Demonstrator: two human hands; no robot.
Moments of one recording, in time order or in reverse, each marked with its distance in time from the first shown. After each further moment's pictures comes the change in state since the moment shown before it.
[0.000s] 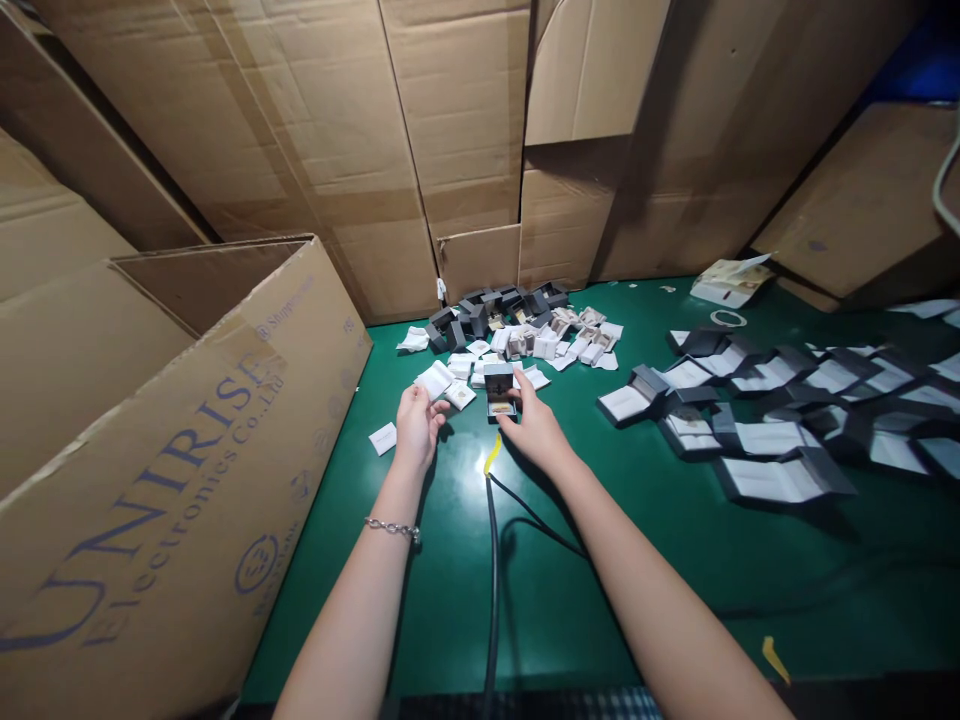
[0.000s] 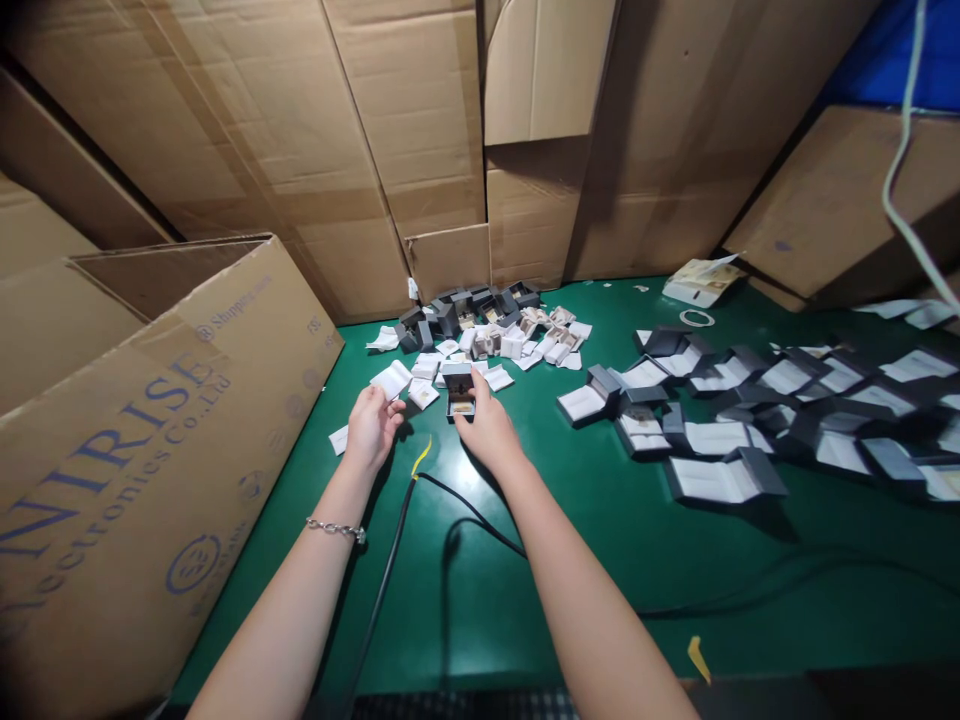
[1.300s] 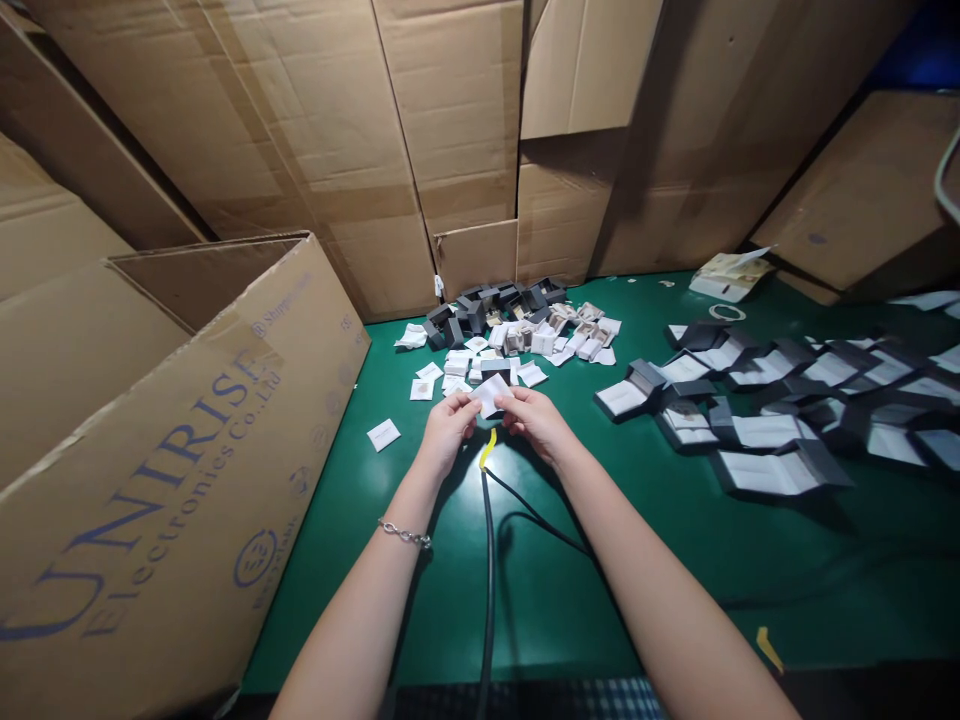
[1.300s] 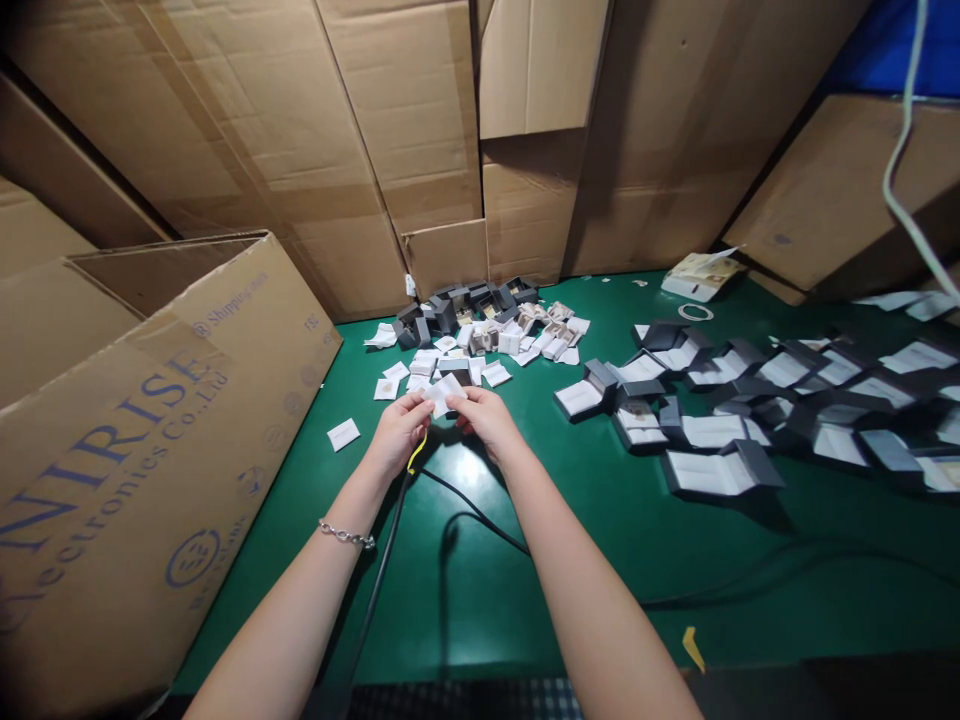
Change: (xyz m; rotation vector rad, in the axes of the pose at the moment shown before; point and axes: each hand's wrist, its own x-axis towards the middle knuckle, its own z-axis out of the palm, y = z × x) left_hand -0.022 -0.017 0.019 0.113 -0.302 -0.104; right_hand 0.003 -0.019 -0.010 0.877 -0.155 0.404
